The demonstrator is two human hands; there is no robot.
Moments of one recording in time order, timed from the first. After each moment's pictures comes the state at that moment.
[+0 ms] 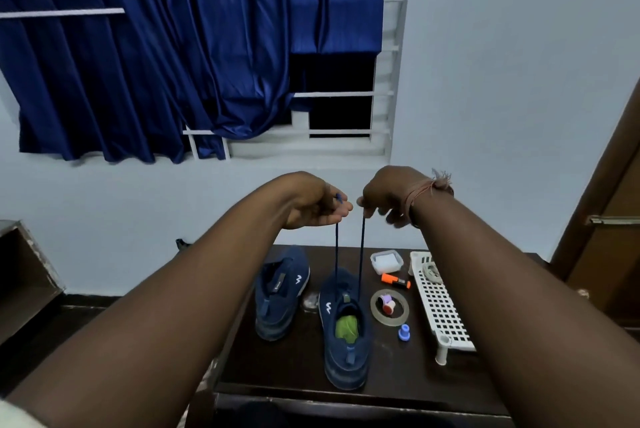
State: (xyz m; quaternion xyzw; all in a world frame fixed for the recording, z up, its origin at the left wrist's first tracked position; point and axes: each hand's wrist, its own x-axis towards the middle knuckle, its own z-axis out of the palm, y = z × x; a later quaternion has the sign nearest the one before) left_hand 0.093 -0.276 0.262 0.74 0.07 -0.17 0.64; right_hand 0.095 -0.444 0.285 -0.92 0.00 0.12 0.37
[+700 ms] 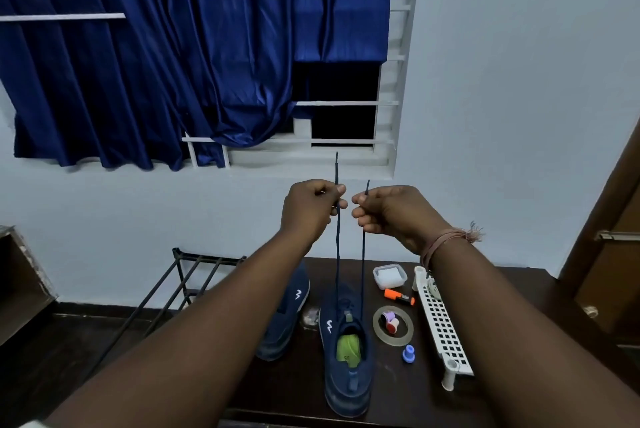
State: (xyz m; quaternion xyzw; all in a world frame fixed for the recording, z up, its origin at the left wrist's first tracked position) left_hand 0.122 -0.286 0.222 0.78 -0.01 0.15 0.61; right_hand 0.118 -0.457 0.236 -0.72 -0.04 0.05 0.69
